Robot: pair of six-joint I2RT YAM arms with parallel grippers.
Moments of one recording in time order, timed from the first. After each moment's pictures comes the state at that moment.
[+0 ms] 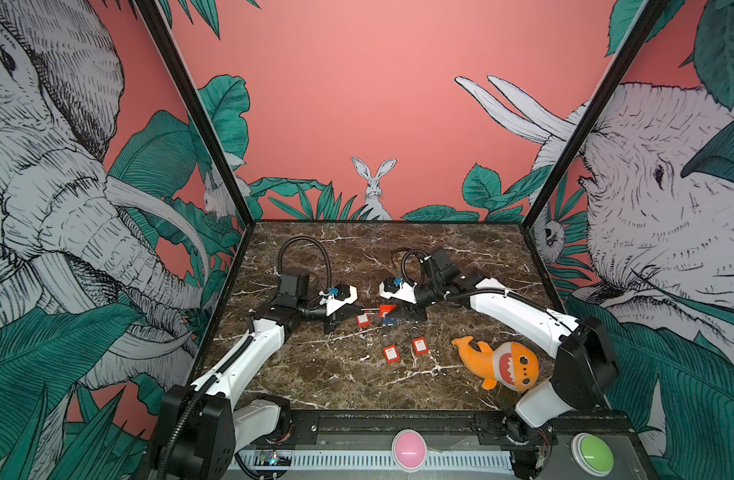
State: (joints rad) left arm -0.29 1.15 0.71 -0.27 1.07 0.77; right arm 0.67 1.58 1.23 -0.59 -0.74 -0.77
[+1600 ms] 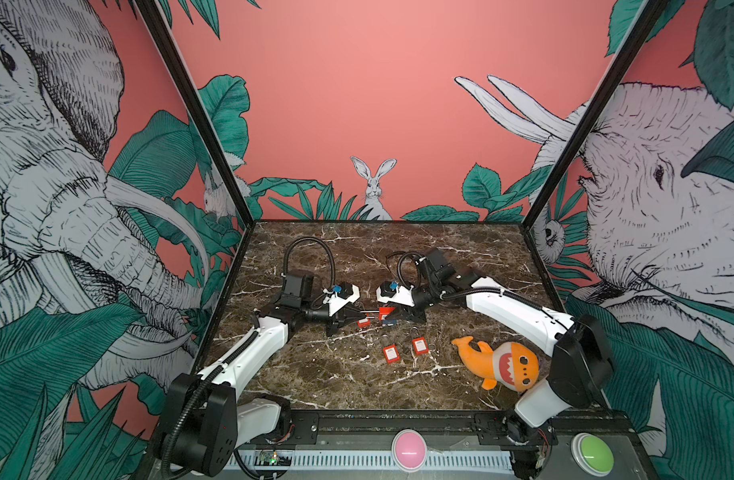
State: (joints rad) left arm -0.30 1.20 0.69 -0.27 1.06 0.66; right arm 0.69 1.61 1.26 -0.63 -0.70 -0.81
